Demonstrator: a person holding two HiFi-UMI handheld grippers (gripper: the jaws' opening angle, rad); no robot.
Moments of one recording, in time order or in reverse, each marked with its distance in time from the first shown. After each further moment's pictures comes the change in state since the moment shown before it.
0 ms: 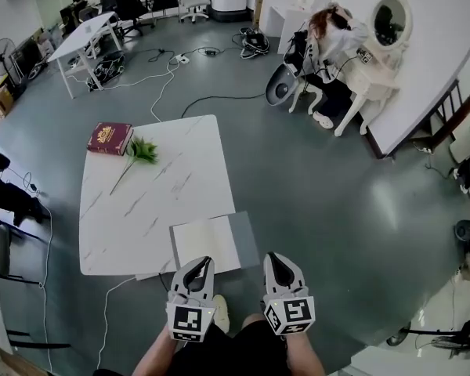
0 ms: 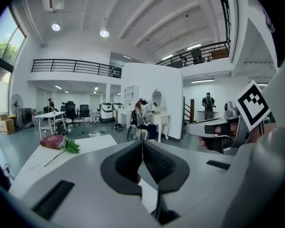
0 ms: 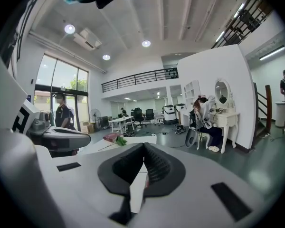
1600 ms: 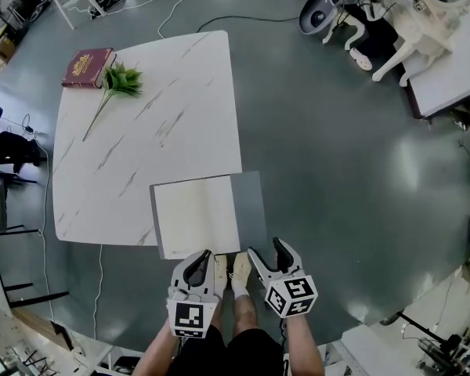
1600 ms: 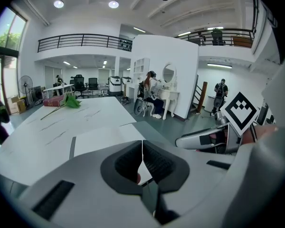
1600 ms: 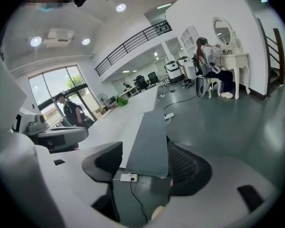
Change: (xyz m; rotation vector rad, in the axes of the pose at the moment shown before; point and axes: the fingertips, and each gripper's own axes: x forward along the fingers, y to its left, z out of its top) left arm 0.101 -0.012 -0.197 -0.130 0.302 0.070; right arm 0.099 -0.054 -0.249 0.275 0.437 0.188
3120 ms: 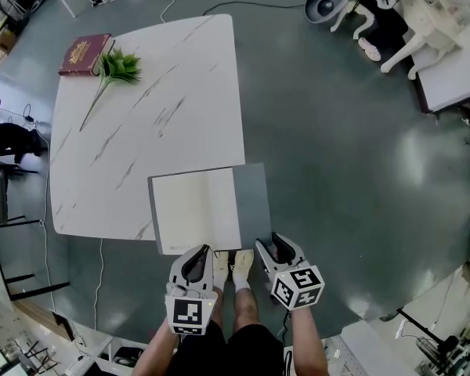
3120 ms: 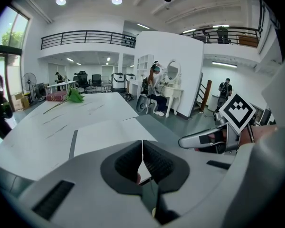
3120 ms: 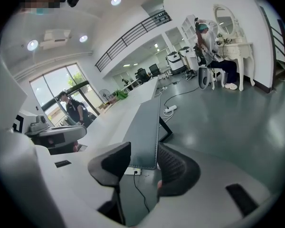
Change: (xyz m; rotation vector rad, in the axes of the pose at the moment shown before) left arm 0.015 0.010 -0.020 -0.037 0.041 0.031; right arm 0.022 -0.018 -0.020 0.029 0.096 0.053
